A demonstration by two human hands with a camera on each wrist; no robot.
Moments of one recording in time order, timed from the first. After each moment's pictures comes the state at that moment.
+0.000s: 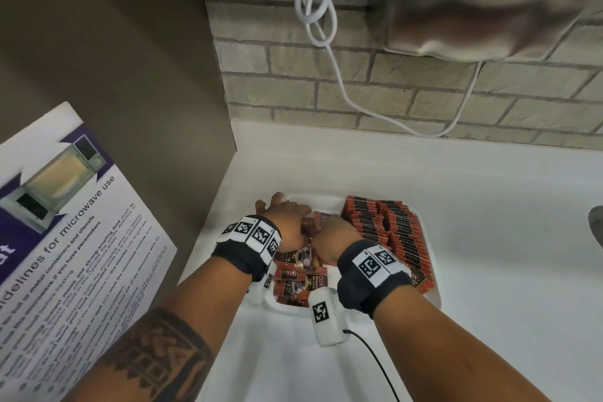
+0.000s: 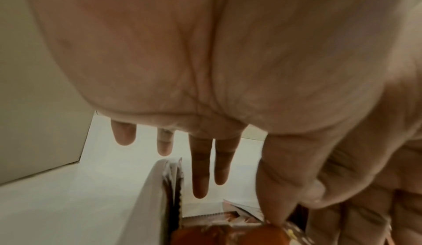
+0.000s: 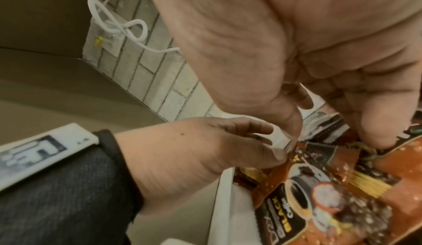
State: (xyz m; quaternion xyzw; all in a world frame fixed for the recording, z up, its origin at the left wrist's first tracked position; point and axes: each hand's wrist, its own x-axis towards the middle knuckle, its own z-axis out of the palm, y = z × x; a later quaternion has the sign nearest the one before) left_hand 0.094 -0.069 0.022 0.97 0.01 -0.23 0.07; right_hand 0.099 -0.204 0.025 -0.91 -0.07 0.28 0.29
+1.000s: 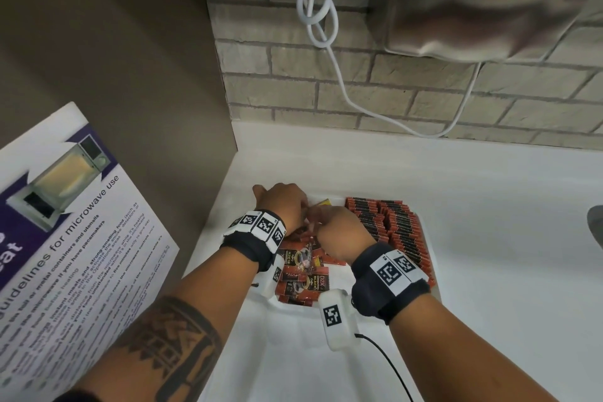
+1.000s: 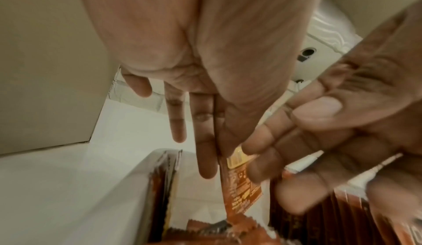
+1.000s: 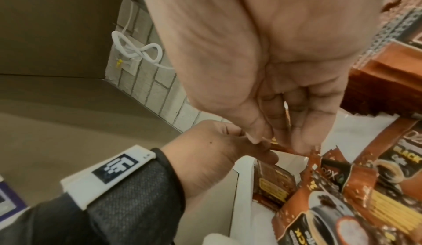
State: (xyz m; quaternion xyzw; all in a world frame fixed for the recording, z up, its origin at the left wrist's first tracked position) left_hand 0.110 -0.070 0.035 0.99 0.06 -0.09 0.07; right_hand 0.100 -0.208 0.041 -0.92 -0.22 0.21 0.26
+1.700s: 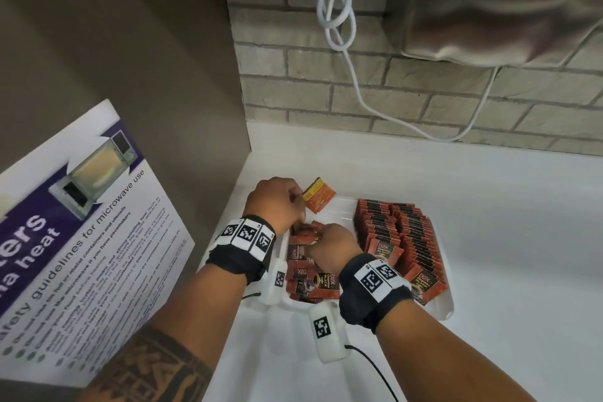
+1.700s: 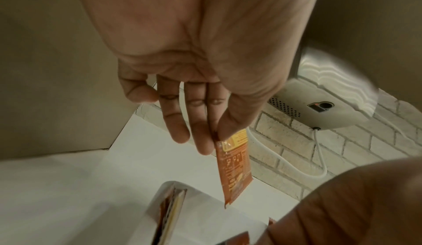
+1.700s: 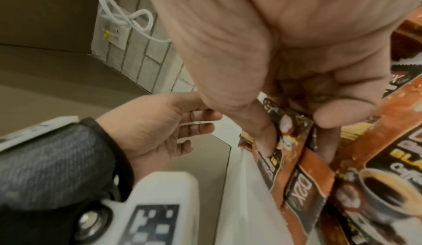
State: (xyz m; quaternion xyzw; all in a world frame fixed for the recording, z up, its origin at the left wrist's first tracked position) left_hand 0.073 -0.042 0.049 0.94 0.12 0.04 0.31; right_hand 0.078 -0.183 0.019 -0.91 -0.11 0.26 0.29
